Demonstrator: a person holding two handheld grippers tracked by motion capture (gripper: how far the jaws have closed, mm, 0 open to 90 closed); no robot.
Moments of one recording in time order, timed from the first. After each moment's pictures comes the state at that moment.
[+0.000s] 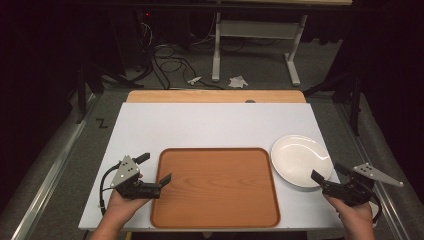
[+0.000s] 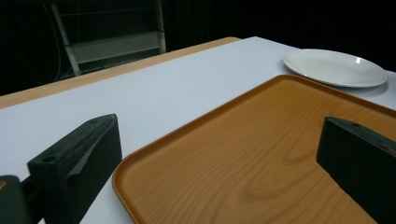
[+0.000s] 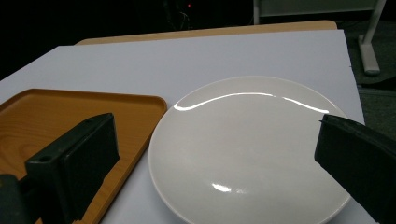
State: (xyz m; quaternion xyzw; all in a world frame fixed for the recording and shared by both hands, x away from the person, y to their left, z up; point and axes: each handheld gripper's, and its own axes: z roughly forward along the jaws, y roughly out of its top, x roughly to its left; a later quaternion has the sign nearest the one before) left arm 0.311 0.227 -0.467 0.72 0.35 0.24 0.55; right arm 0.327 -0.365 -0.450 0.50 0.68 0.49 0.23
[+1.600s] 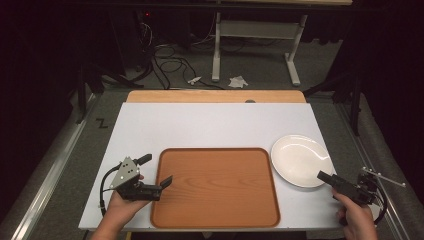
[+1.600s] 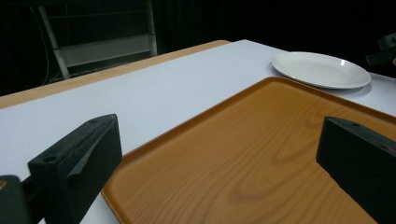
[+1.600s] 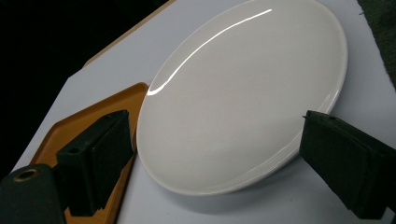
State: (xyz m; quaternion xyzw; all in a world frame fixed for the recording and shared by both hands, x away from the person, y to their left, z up) left arm 0.309 0.226 -0.467 0.72 0.34 0.23 0.56; right arm 0.339 -0.404 -0.487 0.64 0.58 0.50 0.06
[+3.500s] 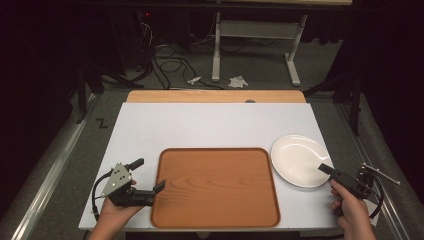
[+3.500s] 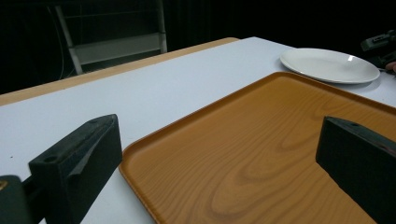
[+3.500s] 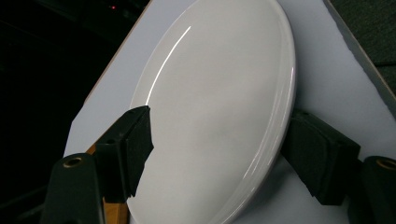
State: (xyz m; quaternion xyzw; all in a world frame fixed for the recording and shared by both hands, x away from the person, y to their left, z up) left arm 0.291 0.241 -0.468 0.72 0.35 0.25 0.55; right arm 0.366 -0.418 -0.509 0.72 0.48 0.50 -0.02
